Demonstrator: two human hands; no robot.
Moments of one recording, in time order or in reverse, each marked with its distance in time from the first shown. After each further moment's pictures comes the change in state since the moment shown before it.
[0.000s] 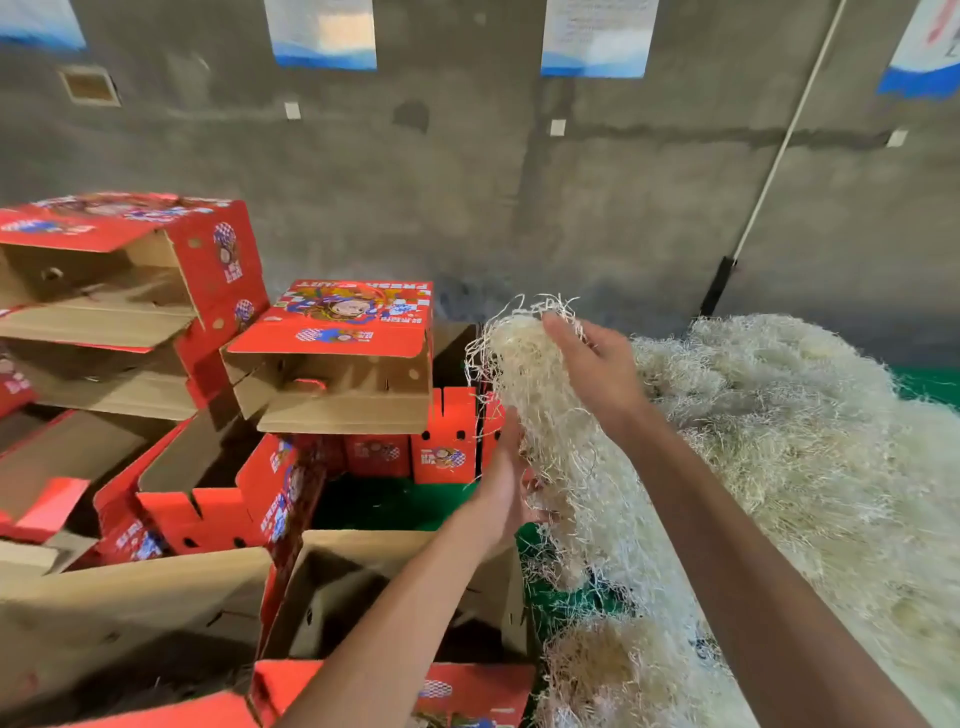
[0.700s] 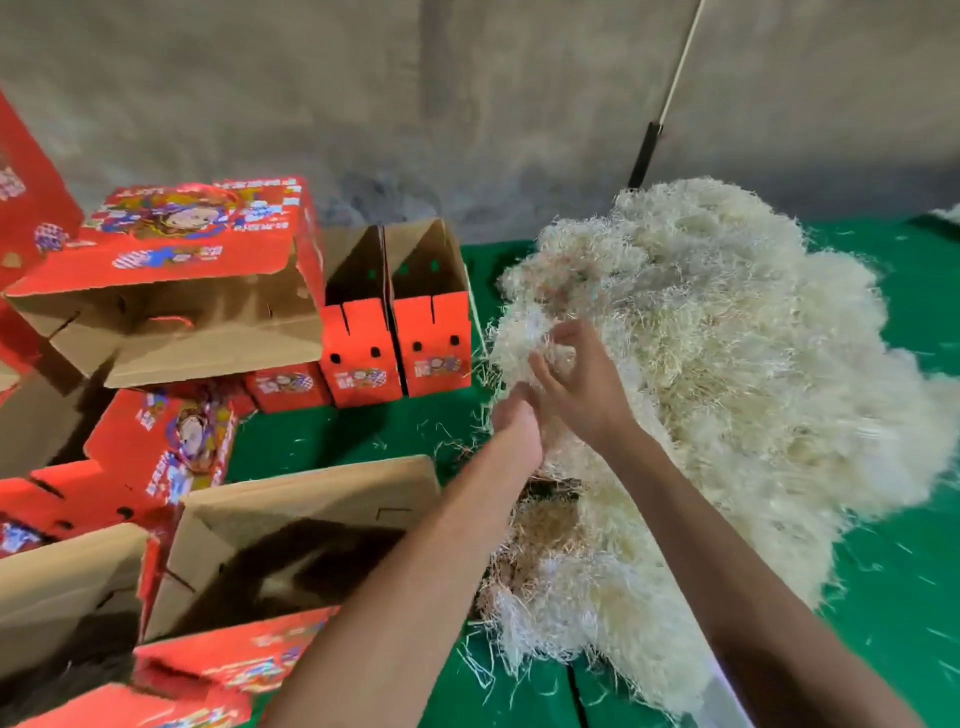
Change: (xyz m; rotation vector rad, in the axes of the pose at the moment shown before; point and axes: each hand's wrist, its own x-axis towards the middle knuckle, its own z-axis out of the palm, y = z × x) left_hand 0.067 -0.098 0.080 0.006 0.186 -0.249; right_hand -0.069 0.141 -0.077 -0.495 0.046 -0.015
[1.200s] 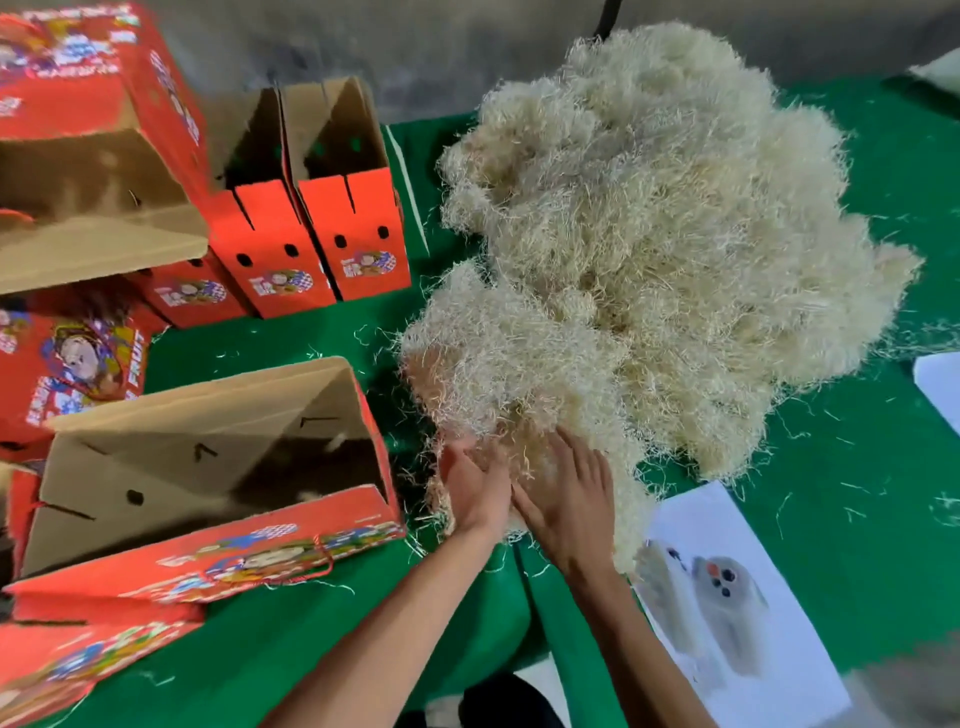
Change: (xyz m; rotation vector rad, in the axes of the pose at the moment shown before) left_hand -0.019 -0.197 -0.069 0.582 0.255 0.211; right_hand -0.245 0.116 0.045 -0.434 -0.025 0.245
